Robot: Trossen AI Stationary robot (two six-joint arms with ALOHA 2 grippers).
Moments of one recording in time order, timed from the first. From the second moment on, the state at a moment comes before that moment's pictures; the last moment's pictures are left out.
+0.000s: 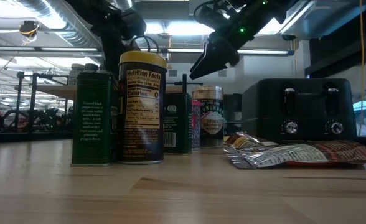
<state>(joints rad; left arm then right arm) 0.63 1.46 1.10 -0.49 -0.90 0.43 -0.06 1.61 1.08 -0.10 0.27 -0.37</state>
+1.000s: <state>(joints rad) 0.69 1.45 1.10 -0.23 -0.83 0.54 -0.06 1.61 1.08 -0.07 0.27 -0.37</state>
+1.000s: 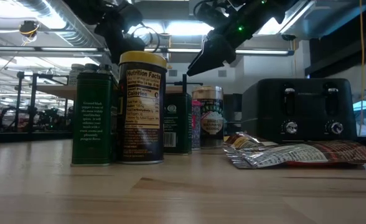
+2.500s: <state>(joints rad) 0.04 0.65 0.63 -0.36 -0.39 0.06 -0.06 1.61 1.11 -0.14 0.20 -0.18</state>
